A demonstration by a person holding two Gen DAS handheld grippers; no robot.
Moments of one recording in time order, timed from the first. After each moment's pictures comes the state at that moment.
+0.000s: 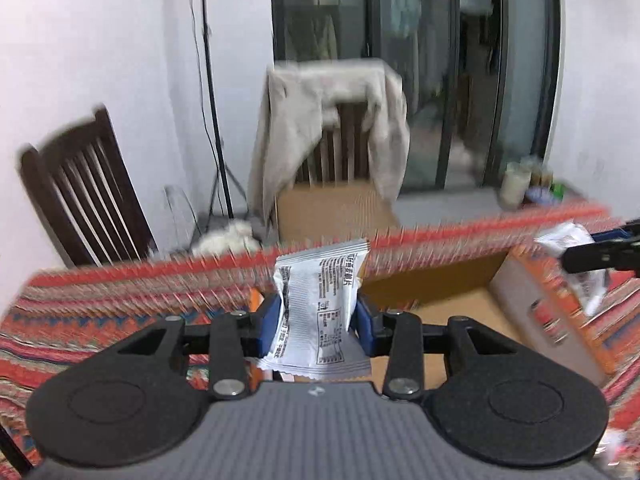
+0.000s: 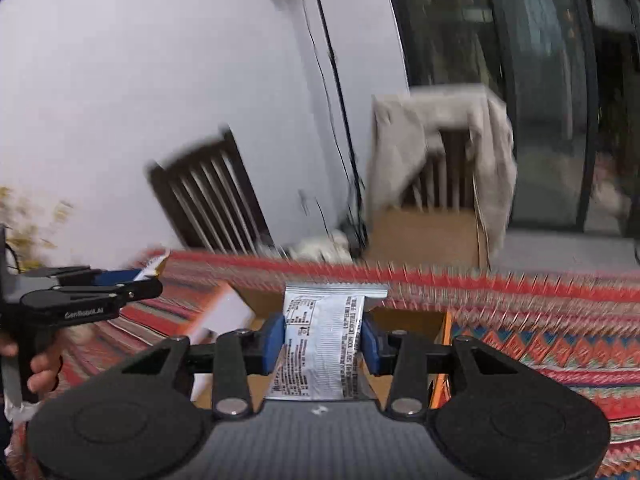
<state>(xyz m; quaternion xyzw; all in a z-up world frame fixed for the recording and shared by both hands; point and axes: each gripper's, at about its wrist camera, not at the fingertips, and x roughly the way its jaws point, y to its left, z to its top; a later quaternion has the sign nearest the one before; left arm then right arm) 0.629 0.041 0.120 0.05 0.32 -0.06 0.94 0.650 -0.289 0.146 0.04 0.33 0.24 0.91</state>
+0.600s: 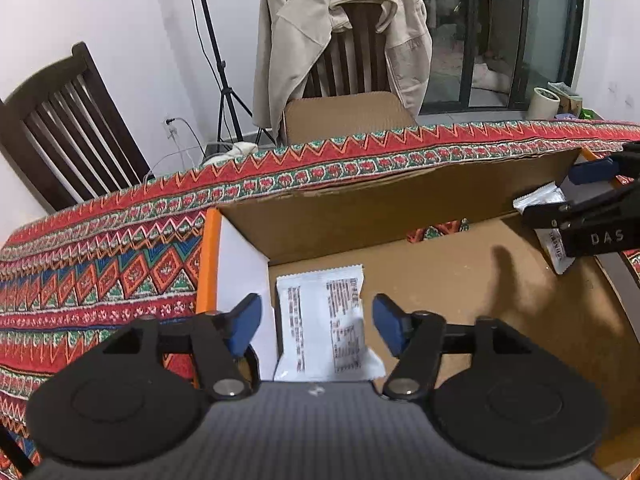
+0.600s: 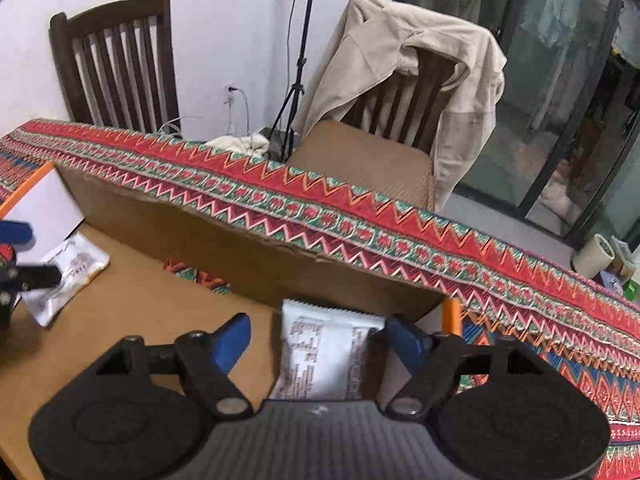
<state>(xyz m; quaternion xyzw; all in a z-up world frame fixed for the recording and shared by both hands) 0.678 0.031 0.043 0.09 0.41 -0.02 0.91 0.761 -0.228 0.010 -0.13 0.40 0.14 0.90</state>
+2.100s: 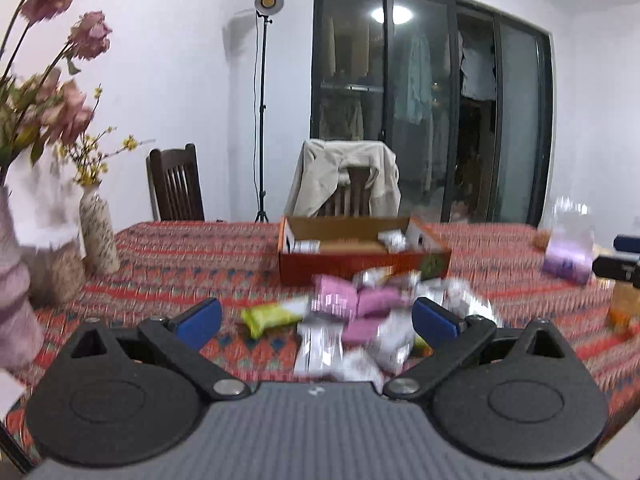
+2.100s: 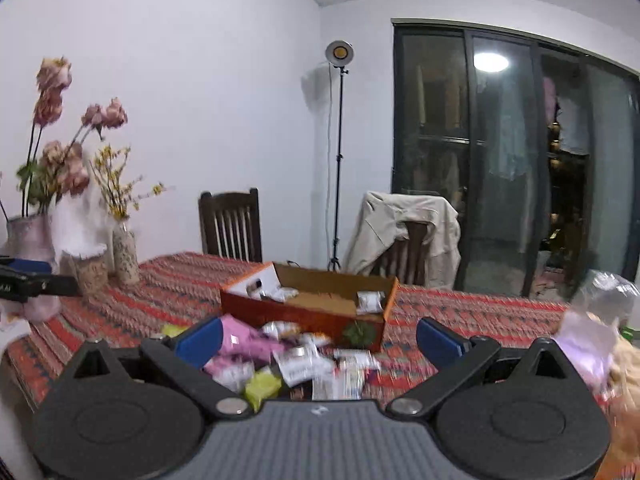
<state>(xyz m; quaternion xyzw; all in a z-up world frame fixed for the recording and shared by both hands) 0.138 0.016 0.121 0.00 0.17 0.00 0.98 0.192 -0.369 0.120 -0.03 0.13 0.20 0.97</state>
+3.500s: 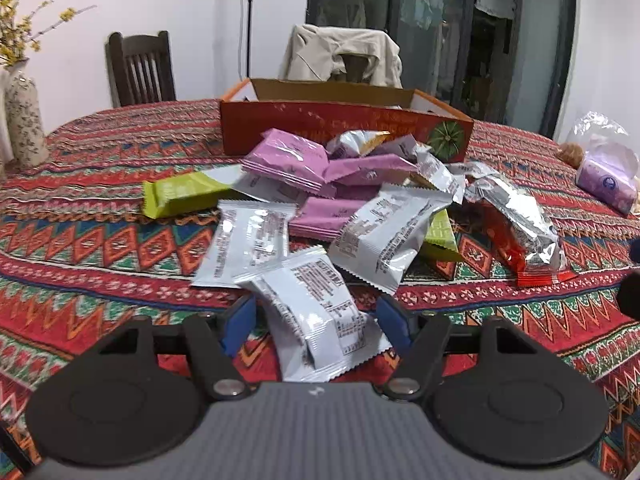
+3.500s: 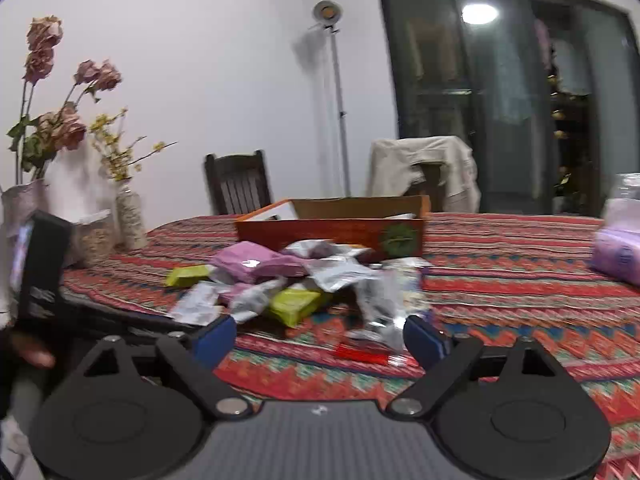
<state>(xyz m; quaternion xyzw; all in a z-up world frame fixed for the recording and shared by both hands) 0.264 -0.028 -0.003 -0.02 0.32 -0.01 0.95 0.217 -0.326 0.007 0.02 0.18 0.22 0.96</state>
